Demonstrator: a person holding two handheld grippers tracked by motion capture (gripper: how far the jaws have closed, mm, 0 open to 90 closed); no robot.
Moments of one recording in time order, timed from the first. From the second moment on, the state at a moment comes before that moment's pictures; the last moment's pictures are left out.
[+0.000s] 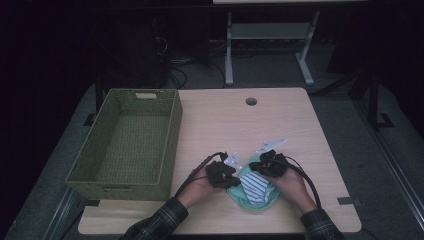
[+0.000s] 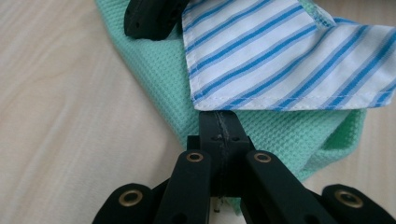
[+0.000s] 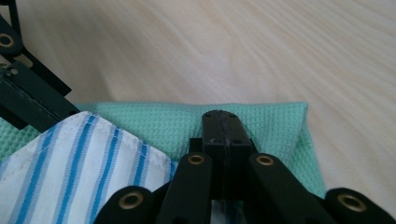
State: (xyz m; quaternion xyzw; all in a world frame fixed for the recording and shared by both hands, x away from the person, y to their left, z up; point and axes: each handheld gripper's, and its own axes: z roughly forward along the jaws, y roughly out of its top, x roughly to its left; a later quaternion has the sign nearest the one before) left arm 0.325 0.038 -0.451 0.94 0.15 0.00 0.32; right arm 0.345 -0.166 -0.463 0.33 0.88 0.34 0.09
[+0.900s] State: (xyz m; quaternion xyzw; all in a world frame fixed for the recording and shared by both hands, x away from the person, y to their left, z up) left arm 0.365 0.039 -0.445 0.92 0.20 0.04 0.35; right arm 0.392 -0.183 -0.461 0.37 0.86 0.35 0.08
